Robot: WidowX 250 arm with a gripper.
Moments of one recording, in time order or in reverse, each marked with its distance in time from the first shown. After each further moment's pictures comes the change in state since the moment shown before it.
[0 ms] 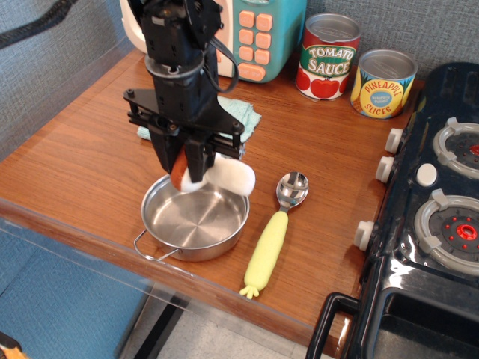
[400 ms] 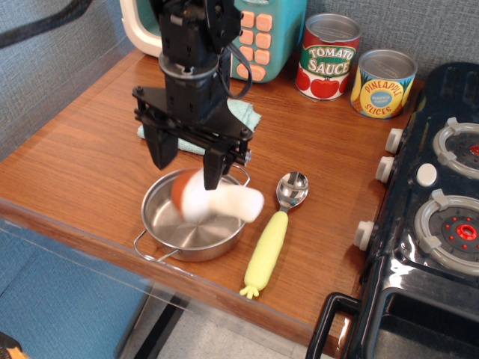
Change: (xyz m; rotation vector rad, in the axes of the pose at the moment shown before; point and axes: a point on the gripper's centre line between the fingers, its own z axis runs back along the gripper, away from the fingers) arm 0.000 -0.003 0.004 0.055 0.043 -0.039
